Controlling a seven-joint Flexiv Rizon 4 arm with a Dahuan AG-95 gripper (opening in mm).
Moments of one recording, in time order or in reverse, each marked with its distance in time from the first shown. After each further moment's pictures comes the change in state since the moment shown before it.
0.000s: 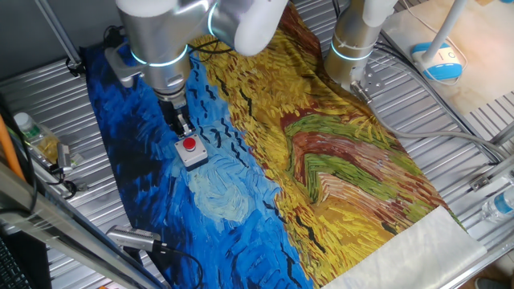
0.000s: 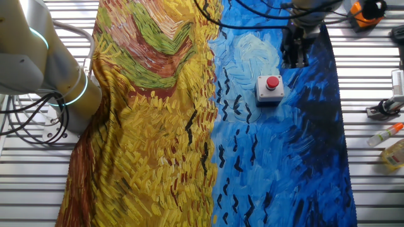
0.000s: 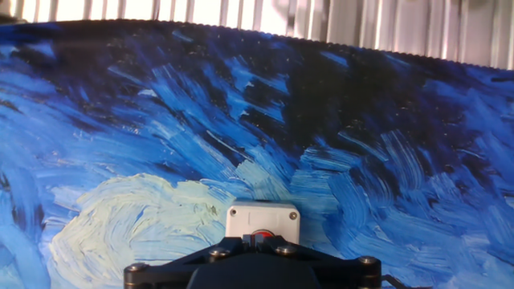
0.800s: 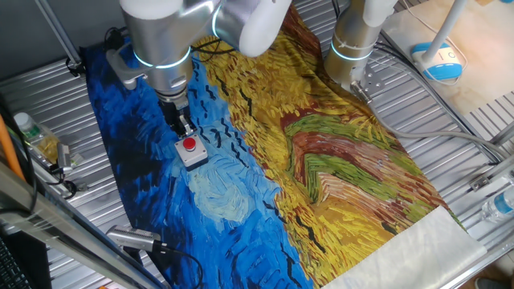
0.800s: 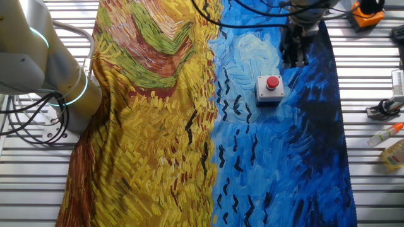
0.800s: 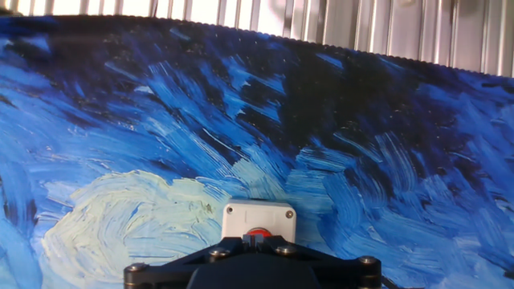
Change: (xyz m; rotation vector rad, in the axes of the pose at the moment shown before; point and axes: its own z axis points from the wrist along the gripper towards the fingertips) arm -0.005 0.001 0.001 0.010 0.005 -0.045
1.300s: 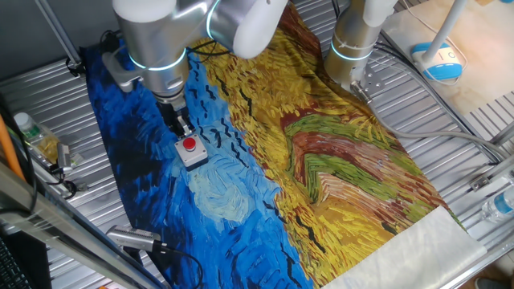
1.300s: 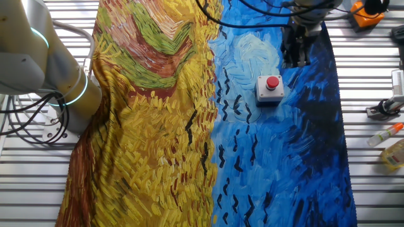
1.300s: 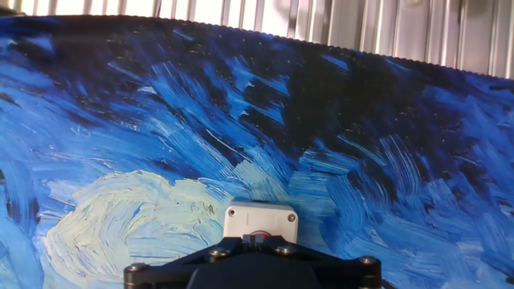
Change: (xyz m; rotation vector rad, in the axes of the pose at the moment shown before) arm 0.003 0.000 -0.001 0.003 0.009 -0.018
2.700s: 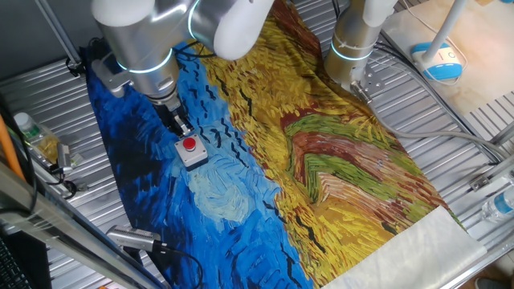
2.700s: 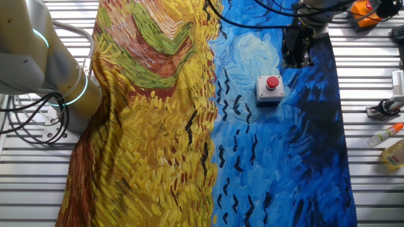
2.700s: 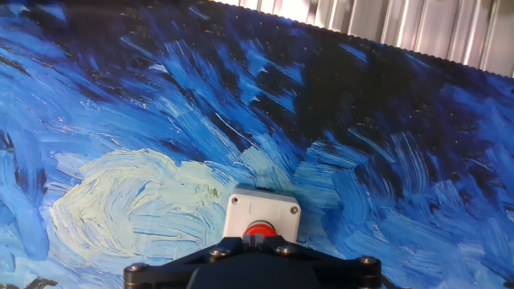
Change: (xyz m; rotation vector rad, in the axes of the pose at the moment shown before) arm 0.000 0.000 0.000 -0.032 0.082 -0.051
